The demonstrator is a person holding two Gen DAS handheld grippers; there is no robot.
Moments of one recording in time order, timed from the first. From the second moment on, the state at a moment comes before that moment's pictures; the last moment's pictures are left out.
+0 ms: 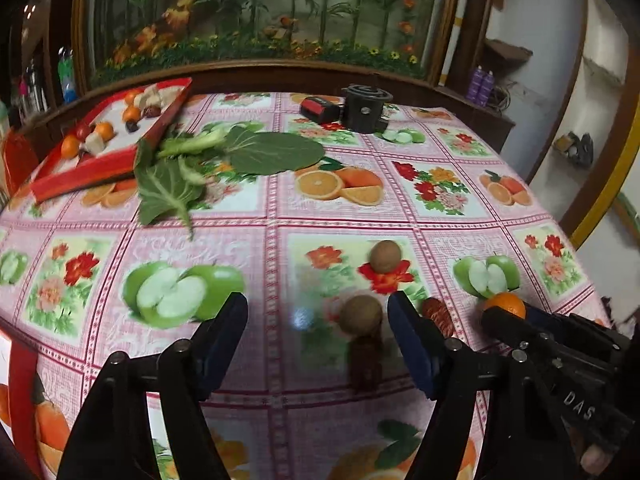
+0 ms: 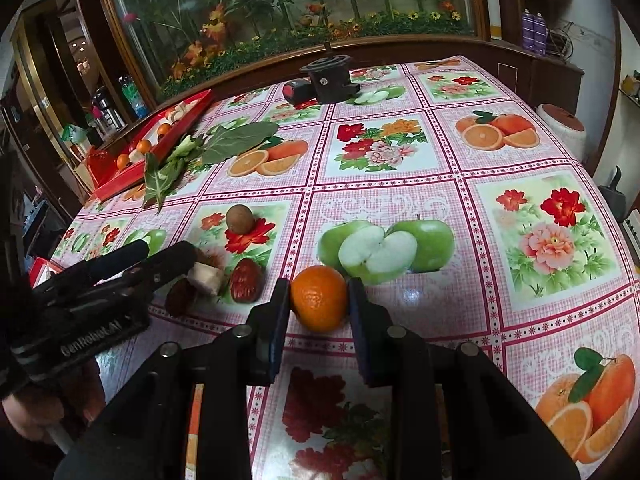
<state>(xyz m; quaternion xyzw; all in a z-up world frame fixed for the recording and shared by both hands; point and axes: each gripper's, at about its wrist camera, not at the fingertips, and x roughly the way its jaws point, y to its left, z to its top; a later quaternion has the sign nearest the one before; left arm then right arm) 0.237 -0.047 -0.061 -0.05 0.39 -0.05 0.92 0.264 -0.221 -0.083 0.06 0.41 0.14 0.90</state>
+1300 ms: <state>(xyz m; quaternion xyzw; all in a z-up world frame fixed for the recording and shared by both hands) 0.207 -0.096 -0.069 0.01 0.42 -0.10 0.90 0.264 -0.222 -0.080 0.06 0.40 0.14 0.90</state>
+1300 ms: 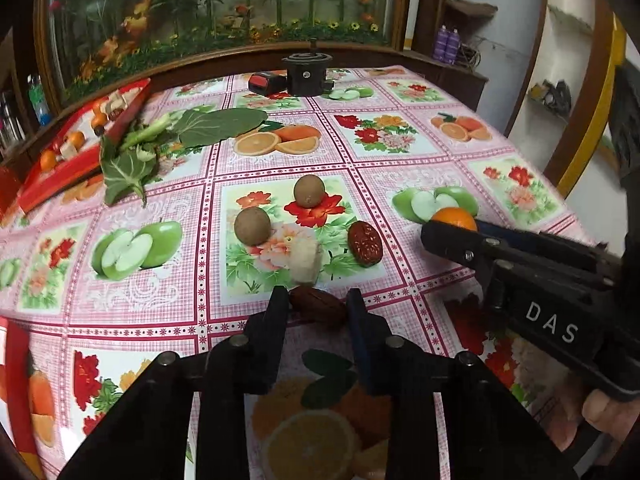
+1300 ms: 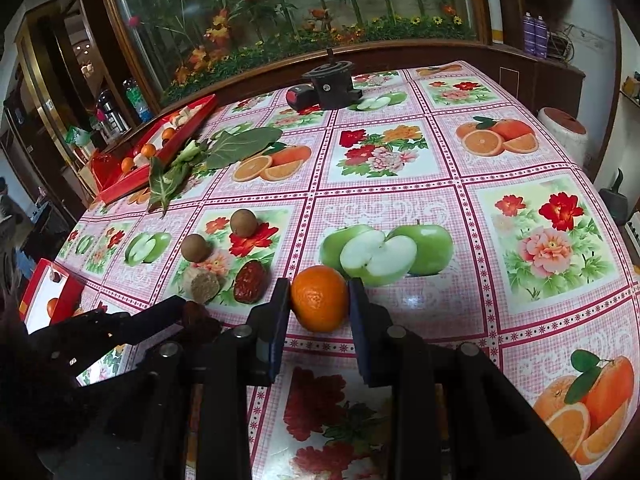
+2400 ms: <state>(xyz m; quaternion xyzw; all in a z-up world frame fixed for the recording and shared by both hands) 0.046 -0.002 -0.030 -0.03 0.41 -0.01 0.91 0.064 -0.174 -0.039 0.05 0.38 0.17 0.91</state>
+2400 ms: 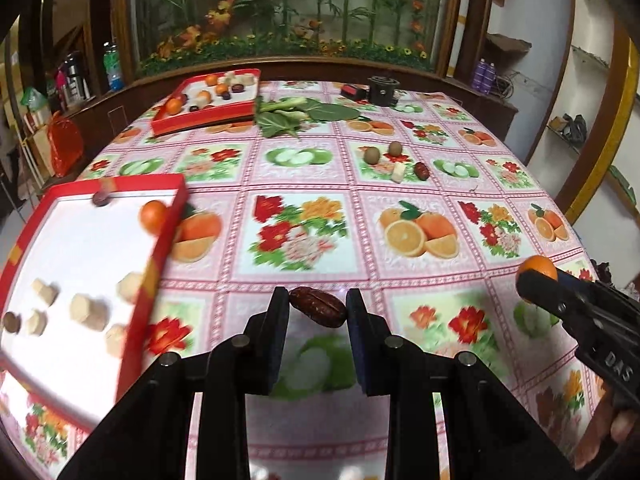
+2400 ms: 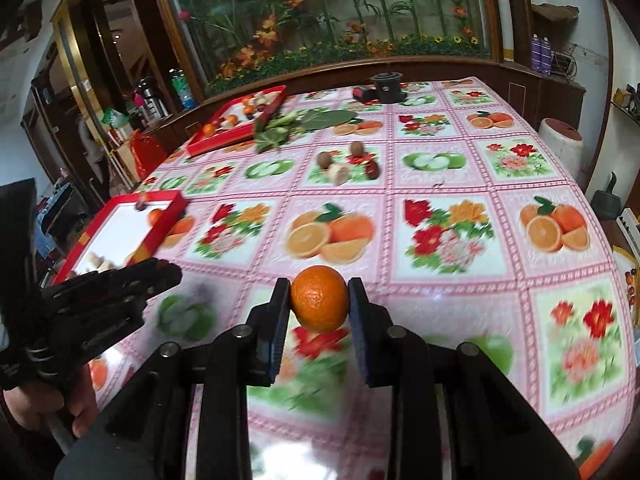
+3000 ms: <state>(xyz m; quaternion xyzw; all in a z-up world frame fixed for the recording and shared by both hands) 0.013 0.050 -0.032 -0.06 0.40 0.04 0.91 0.027 -0.109 -0.032 0.02 0.36 0.23 0.90</state>
